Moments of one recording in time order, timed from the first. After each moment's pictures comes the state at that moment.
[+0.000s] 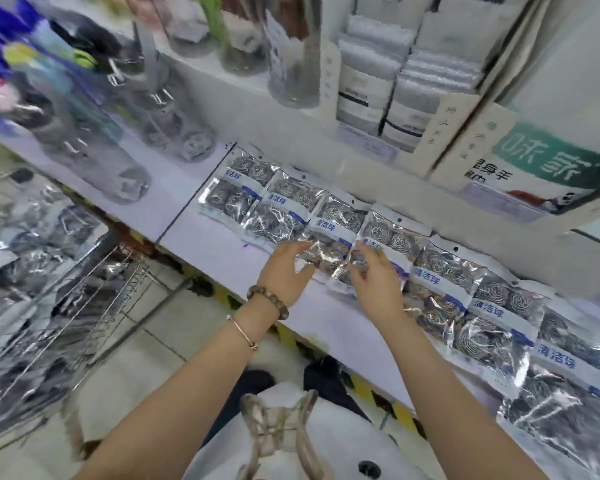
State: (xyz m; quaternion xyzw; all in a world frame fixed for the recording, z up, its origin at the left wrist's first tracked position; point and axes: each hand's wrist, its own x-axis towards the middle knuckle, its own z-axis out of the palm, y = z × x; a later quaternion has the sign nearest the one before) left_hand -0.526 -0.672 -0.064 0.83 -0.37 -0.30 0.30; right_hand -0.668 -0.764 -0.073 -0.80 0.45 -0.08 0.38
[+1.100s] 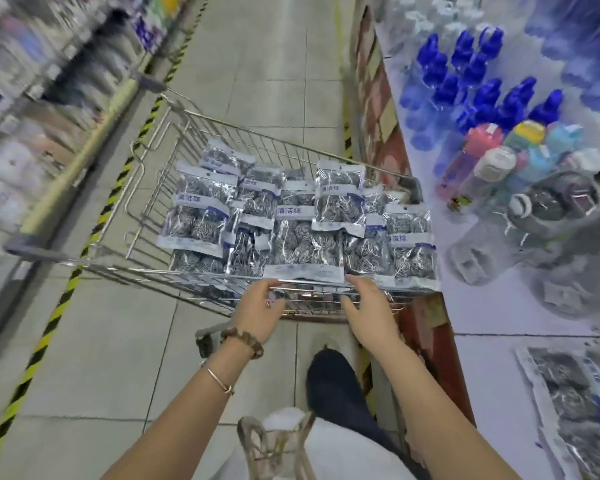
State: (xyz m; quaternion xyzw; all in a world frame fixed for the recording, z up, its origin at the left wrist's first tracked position) left_hand -0.294 -0.190 -0.053 0.91 0.17 -0.09 0.37; right_hand -0.264 -0.384 -0.056 -0.92 -0.04 0.14 0.36
